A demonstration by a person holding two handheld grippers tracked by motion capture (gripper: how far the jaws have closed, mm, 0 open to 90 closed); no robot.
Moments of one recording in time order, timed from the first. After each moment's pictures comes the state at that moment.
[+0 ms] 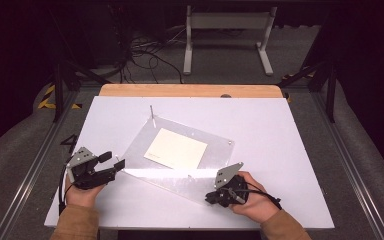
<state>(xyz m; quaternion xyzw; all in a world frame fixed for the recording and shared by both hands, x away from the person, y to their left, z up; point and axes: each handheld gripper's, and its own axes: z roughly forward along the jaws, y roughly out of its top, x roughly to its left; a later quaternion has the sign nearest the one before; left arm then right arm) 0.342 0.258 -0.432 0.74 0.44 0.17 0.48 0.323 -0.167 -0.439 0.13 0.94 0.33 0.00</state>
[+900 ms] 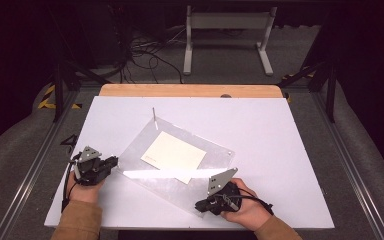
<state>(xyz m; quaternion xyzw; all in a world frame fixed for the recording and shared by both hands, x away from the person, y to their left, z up) 0.363 0.255 -0.451 0.76 0.48 0.19 0.39 0.309 -0.149 -0.442 0.12 0.92 0.37 -0.04</state>
